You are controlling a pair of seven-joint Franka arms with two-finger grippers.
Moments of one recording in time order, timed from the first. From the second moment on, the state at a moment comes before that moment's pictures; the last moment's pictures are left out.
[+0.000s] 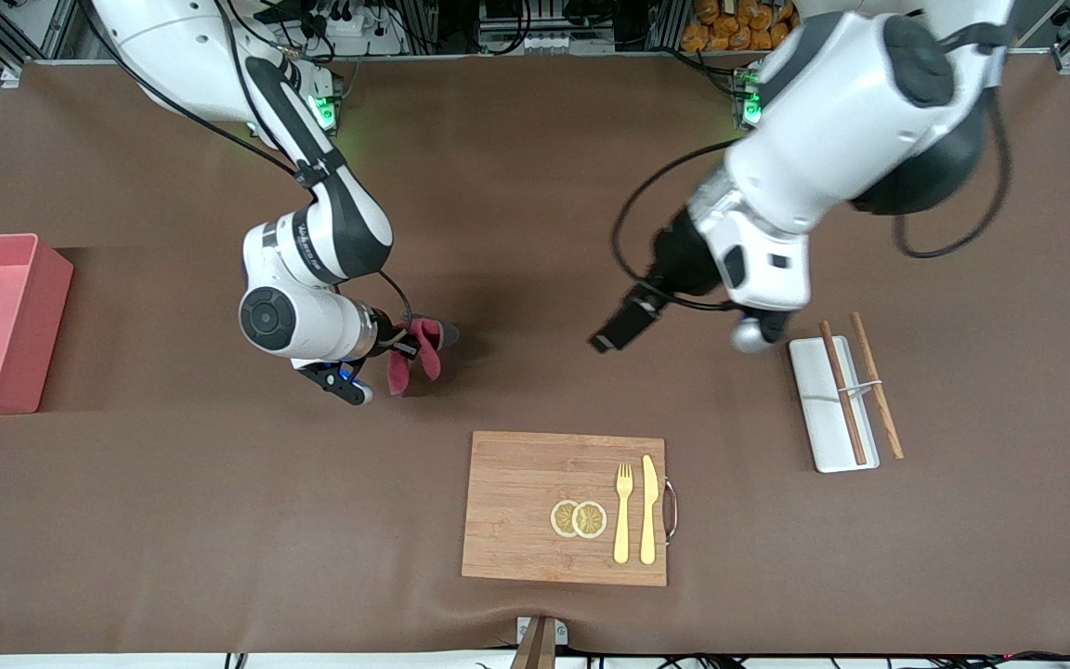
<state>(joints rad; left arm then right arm) -0.18 0.34 -0.35 -1.32 -0.23 1.94 -1.26 0.37 0.48 0.04 -1.86 0.30 2.18 0.69</state>
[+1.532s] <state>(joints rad) 0.17 0.17 -0.36 -1.33 -0.03 1.52 -0.43 -0.27 0.48 0.04 -1.86 -0.12 2.29 -0.47</state>
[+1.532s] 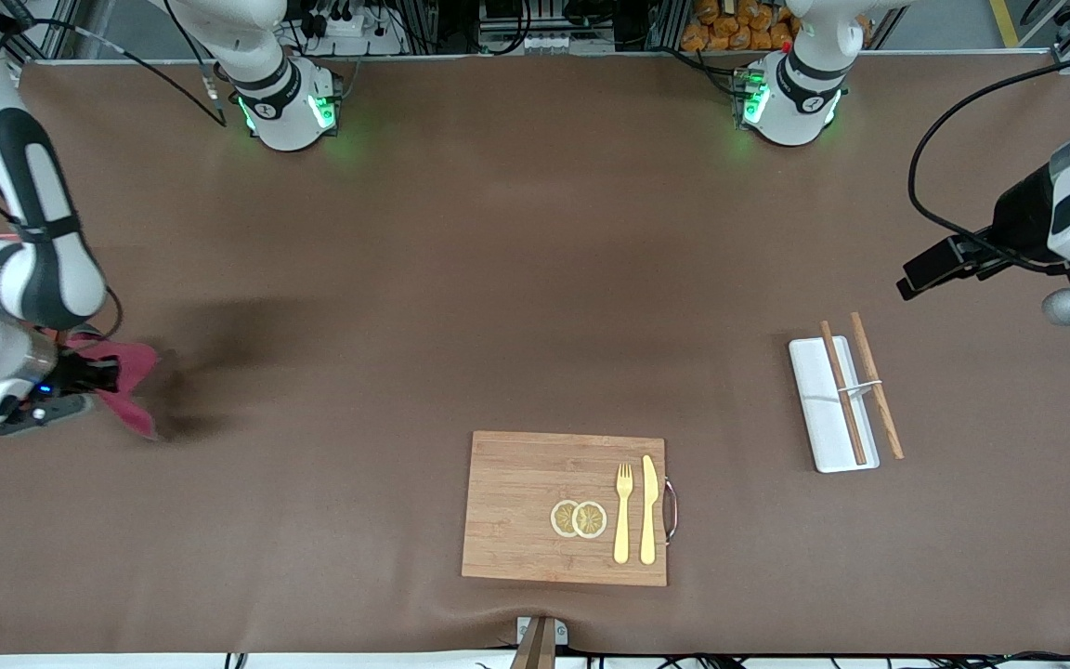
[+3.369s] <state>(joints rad) 0.00 0.04 -0.09 -1.44 -0.03 1.51 -0.25 0.33 0.45 0.03 -1.68 0.06 1.98 0.60</state>
